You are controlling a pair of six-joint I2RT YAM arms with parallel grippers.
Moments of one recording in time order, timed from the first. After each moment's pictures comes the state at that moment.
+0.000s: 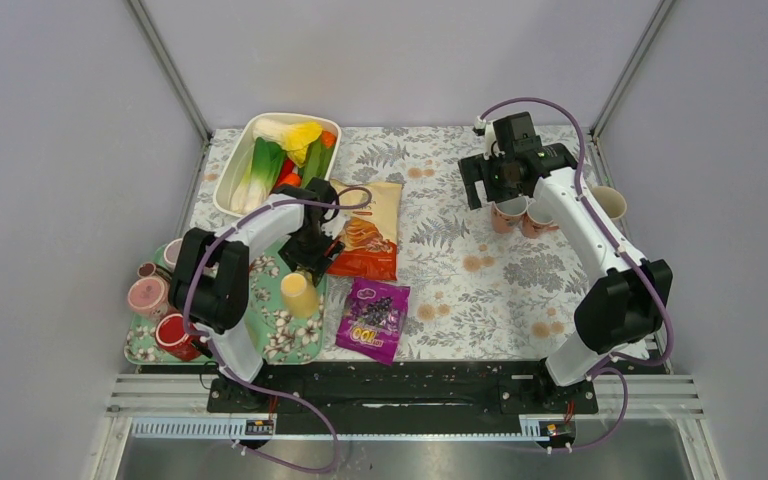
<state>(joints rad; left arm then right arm) -0.38 1.75 1.23 -1.01 -0.02 0.18 0.31 1.62 1.58 -0.88 0.01 -0.02</state>
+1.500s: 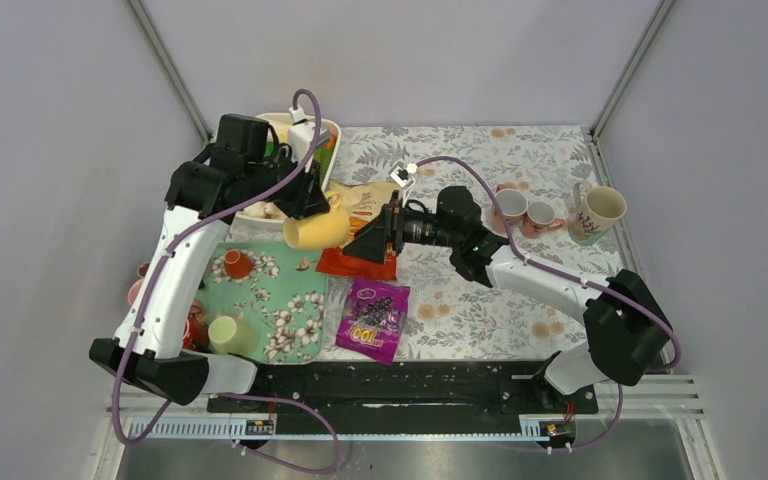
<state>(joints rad) -0.31 1.34 1.68 -1.11 0.48 0.20 0.77 1.48 0.96 0.49 -0.64 0.67</state>
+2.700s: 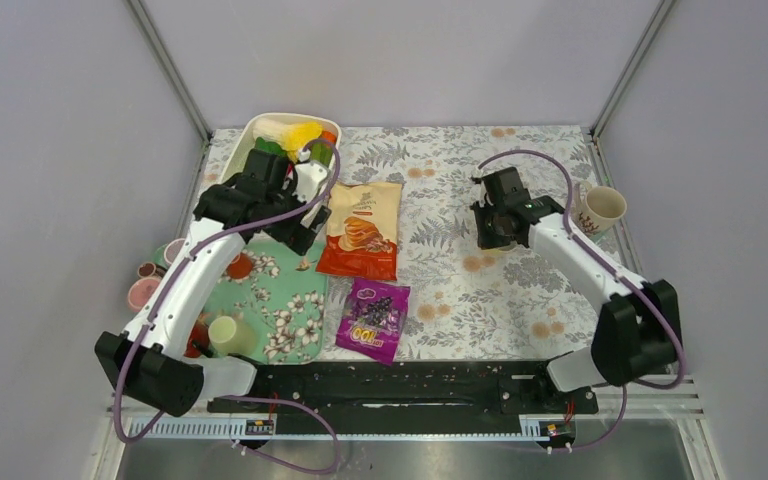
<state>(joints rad) -0.35 1.28 1.39 -1.03 0.05 0.28 0.39 1.39 1.10 -0.62 0.01 0.15</state>
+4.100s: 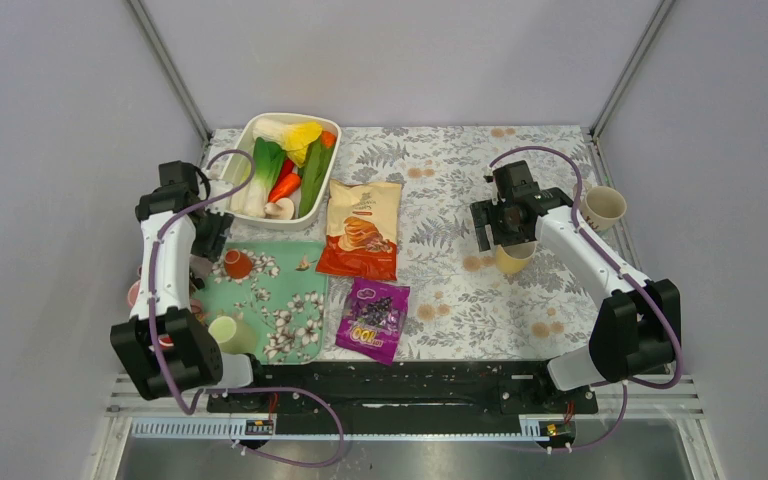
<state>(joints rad) 0.22 1.32 1.24 -1.10 -0.12 0.54 0.31 1.46 1.17 -0.78 0.11 0.08</state>
